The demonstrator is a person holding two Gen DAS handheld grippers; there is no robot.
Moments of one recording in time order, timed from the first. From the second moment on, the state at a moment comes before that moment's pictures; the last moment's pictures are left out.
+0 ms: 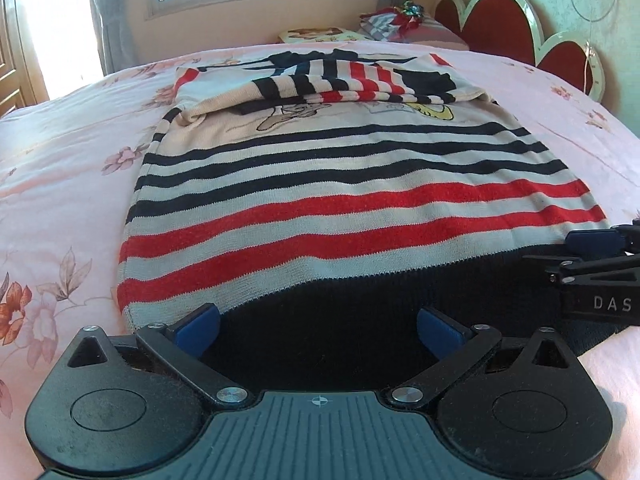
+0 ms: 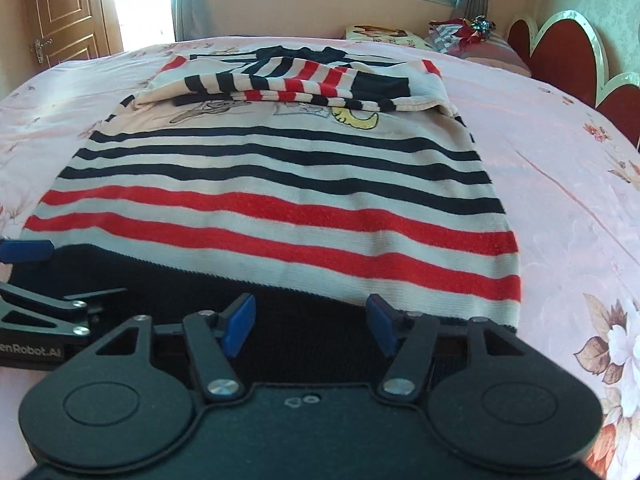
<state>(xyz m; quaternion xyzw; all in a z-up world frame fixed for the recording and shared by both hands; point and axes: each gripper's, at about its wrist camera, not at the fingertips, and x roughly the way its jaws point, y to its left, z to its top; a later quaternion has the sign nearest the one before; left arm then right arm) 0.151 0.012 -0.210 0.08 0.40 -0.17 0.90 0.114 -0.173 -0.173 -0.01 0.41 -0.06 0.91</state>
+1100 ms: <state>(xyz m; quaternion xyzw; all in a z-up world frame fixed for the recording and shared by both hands) 0.135 0.097 -0.205 -0.05 0.45 -0.15 0.88 0.085 -0.181 -0.163 0.05 0.43 -0.12 0.90</state>
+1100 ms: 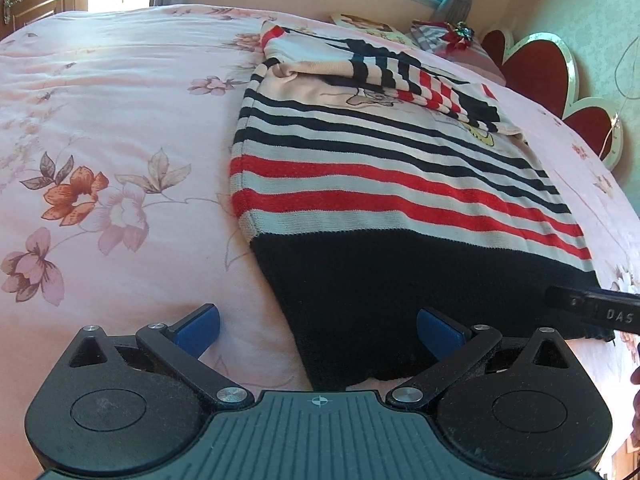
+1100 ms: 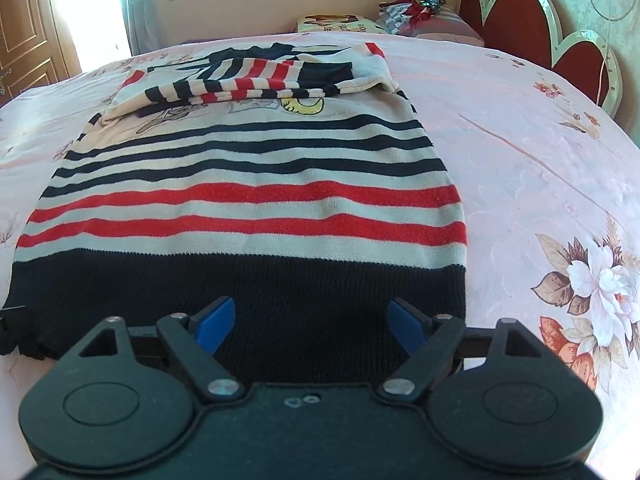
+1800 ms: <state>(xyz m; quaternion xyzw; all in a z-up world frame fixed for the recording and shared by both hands) 0.149 0.071 -0.204 -0.08 0.44 -0.22 0.87 0.050 -0.255 -0.170 0.12 0.44 -0.19 0.87</state>
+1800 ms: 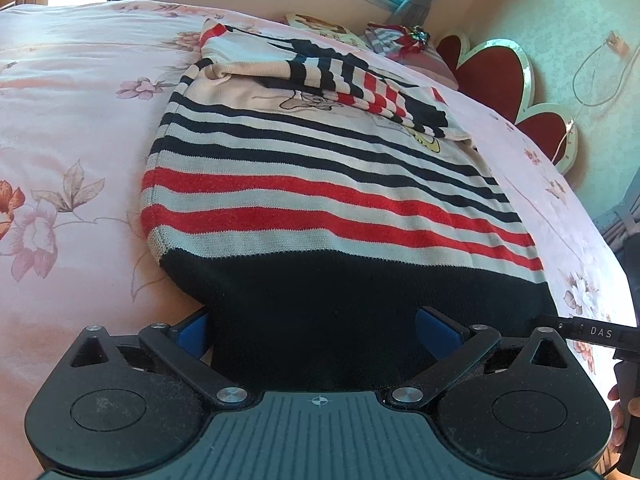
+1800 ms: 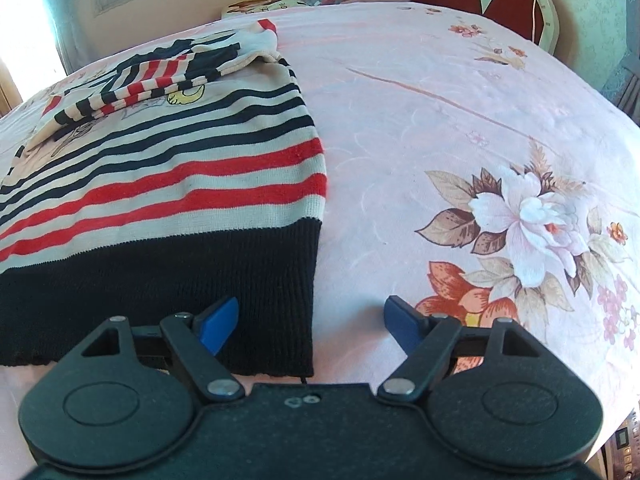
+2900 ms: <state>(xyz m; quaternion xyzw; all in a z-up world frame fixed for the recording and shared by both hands) 0.307 0.066 -0.104 -0.18 0.36 -0.27 0.88 0.179 -0.296 -0.066 0.23 0.31 -0.01 0.92</state>
